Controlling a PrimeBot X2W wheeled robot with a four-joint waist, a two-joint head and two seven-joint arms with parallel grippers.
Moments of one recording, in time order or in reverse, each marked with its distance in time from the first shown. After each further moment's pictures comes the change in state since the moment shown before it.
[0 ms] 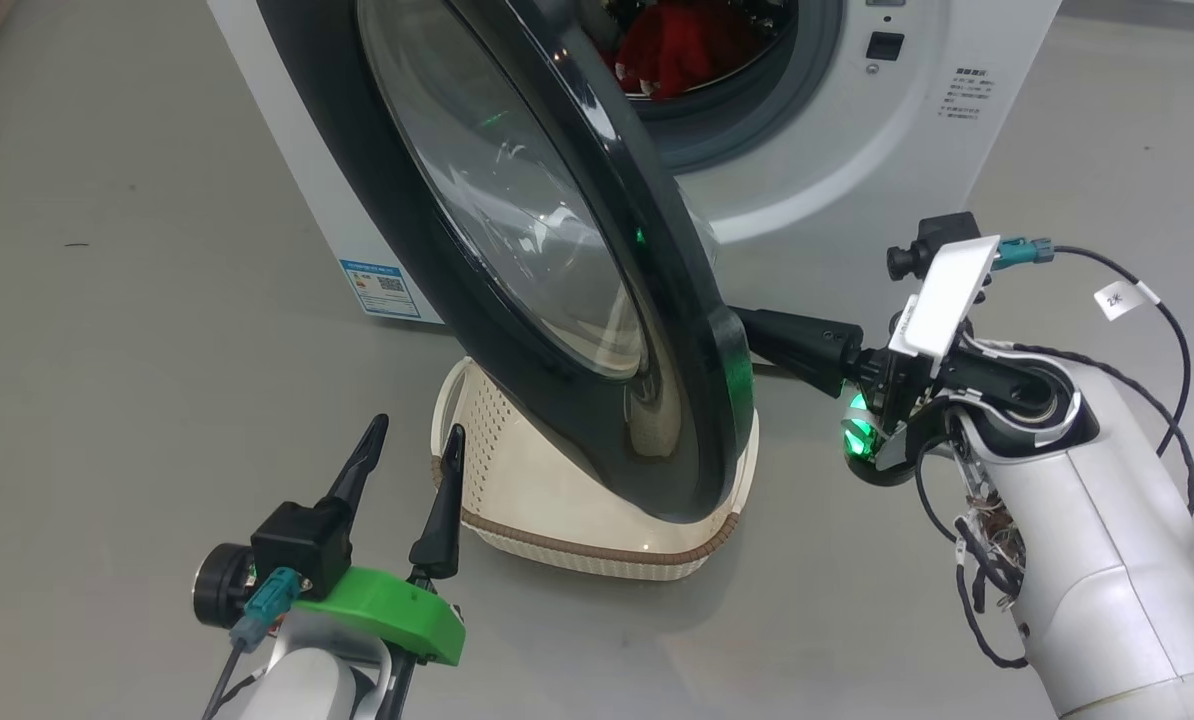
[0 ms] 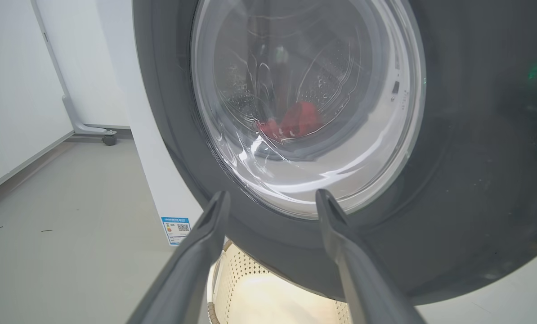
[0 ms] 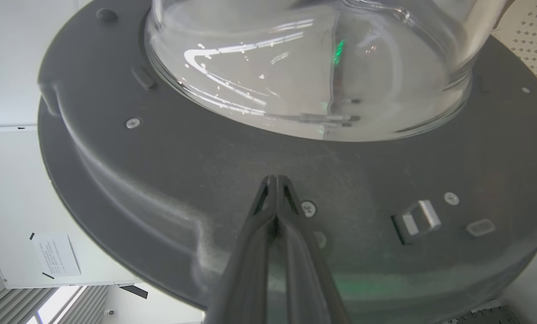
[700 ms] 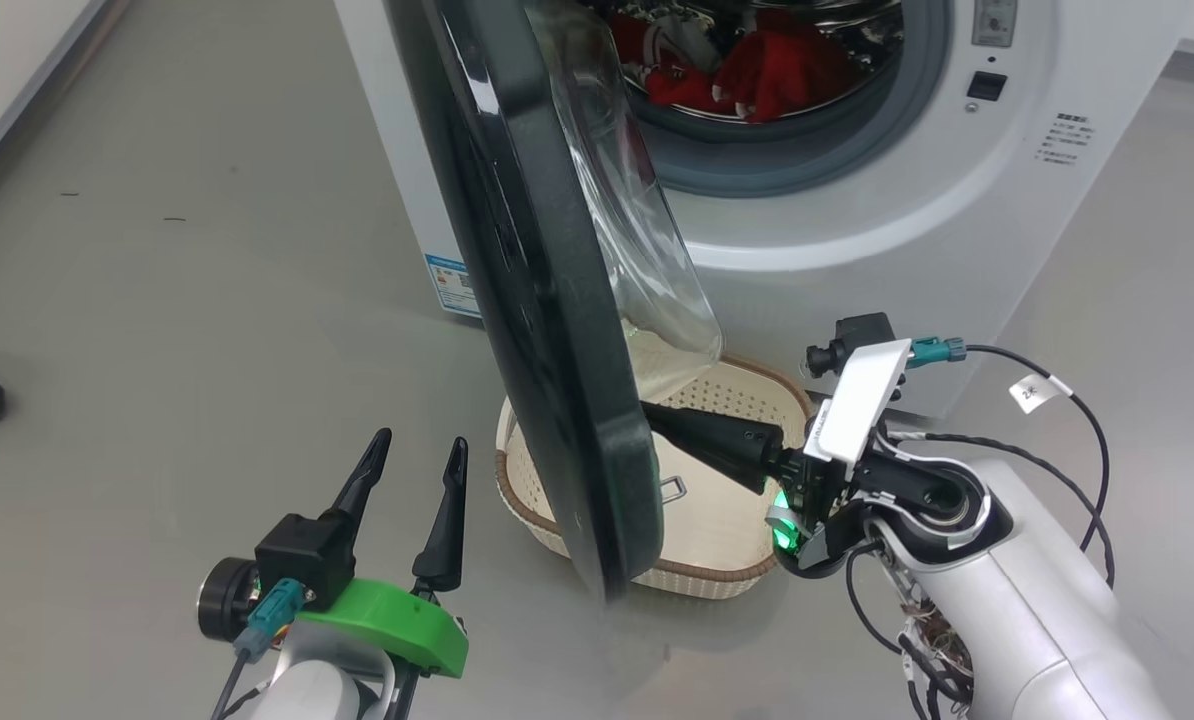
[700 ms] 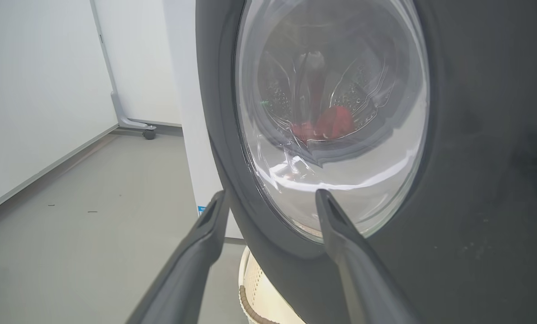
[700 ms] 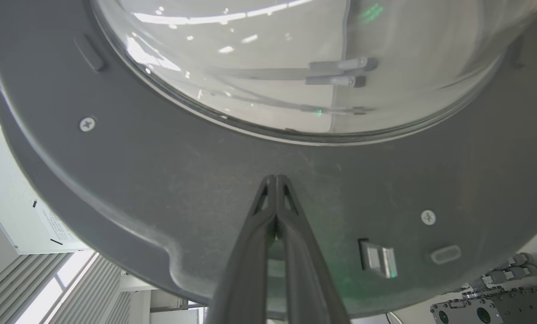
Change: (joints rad) left arm 0.017 0.001 -0.009 -0.001 -0.011 0.008 0.000; right arm 0.155 0.001 0.218 -0.134 0.128 0.000 -0.179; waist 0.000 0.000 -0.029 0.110
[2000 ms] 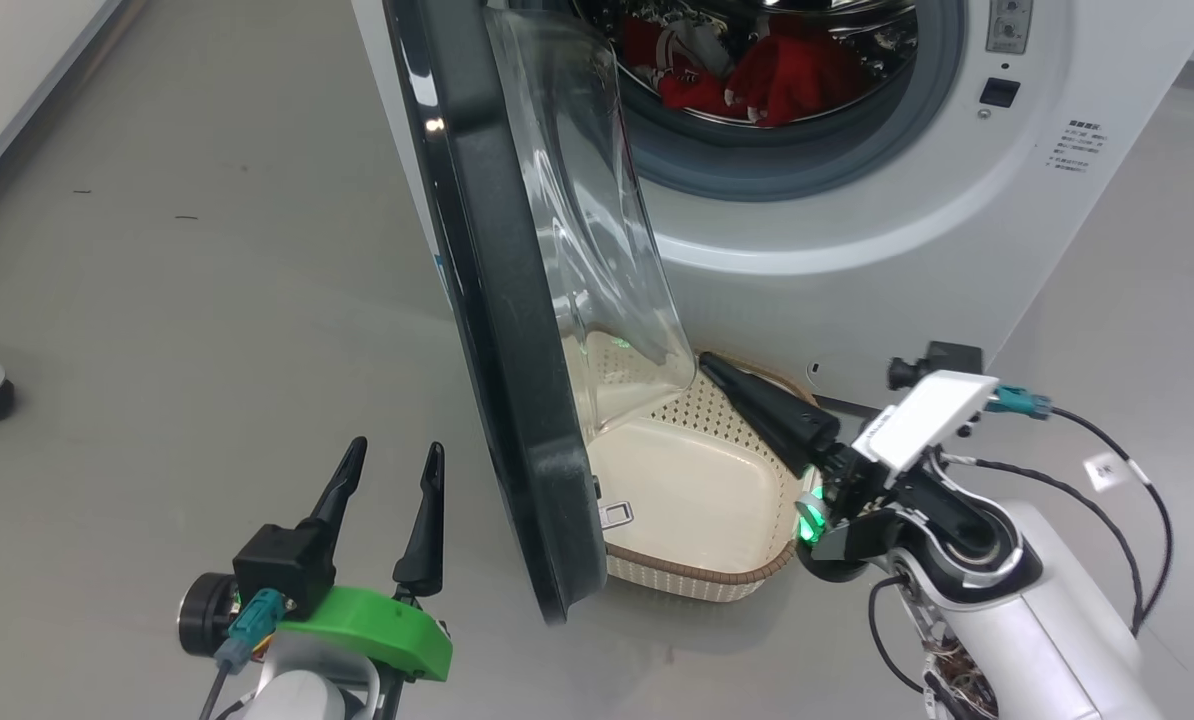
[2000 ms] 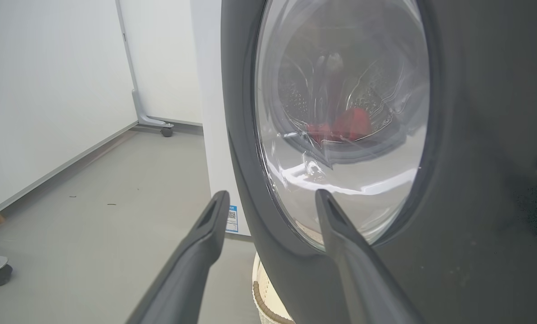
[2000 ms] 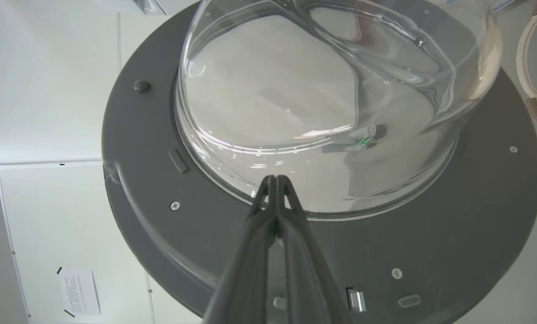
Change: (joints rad) left arm 0.029 0.002 0.035 -0.016 0.000 0.015 0.000; right arm 0.115 0.004 -0.061 -0.130 0.030 0.000 -0.301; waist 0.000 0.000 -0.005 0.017
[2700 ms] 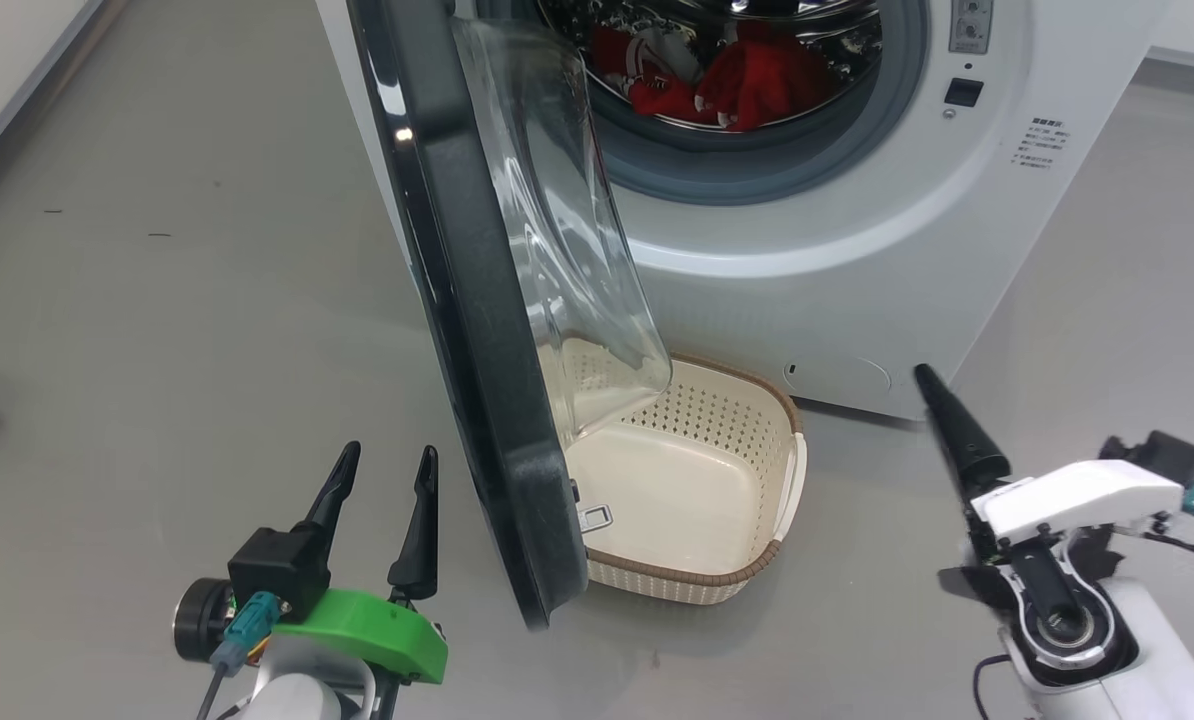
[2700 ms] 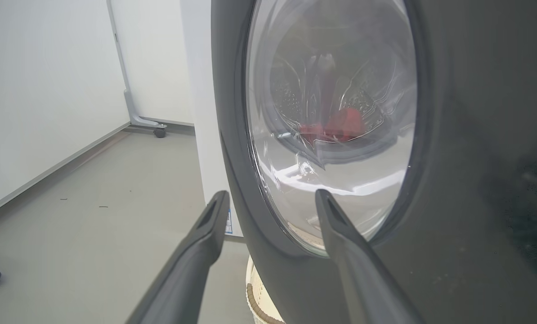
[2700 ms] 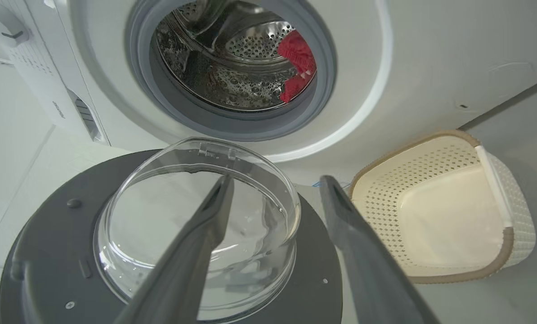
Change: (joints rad) left arm 0.005 0.000 0.009 0.004 0.000 0.004 0.000; right arm 0.183 -0.071 -0.158 -0.040 -0.305 0.000 -0.360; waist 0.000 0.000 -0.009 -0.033
